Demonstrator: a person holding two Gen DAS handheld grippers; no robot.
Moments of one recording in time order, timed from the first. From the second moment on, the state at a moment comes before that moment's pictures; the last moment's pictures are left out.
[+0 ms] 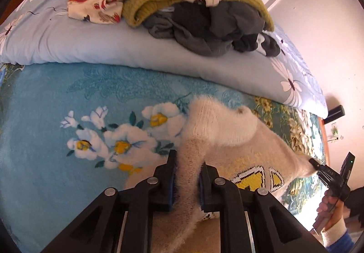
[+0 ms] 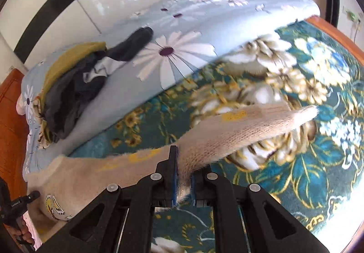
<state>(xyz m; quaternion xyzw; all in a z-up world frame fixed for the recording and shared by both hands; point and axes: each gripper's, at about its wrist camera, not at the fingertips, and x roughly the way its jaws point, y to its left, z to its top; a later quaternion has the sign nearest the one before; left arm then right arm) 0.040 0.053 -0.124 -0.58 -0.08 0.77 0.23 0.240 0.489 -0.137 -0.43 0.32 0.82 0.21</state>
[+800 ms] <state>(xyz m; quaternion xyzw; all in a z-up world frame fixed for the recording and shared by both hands) 0.071 0.014 -0.107 -0.59 -0.06 0.77 0.22 0.172 0.412 -0.095 -0.50 0.25 0.83 -0.05</state>
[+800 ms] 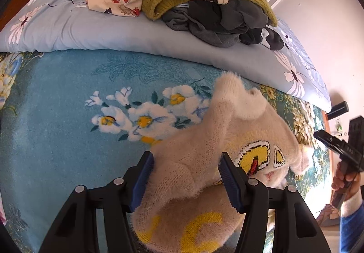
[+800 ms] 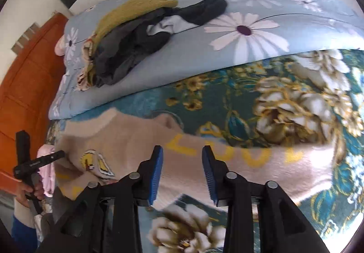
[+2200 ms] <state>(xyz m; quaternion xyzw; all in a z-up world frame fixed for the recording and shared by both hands) 0.130 0.031 0.045 -0.42 -0.04 0.88 0.22 0.158 0.355 0.035 -0.38 0.12 0.91 -0.14</state>
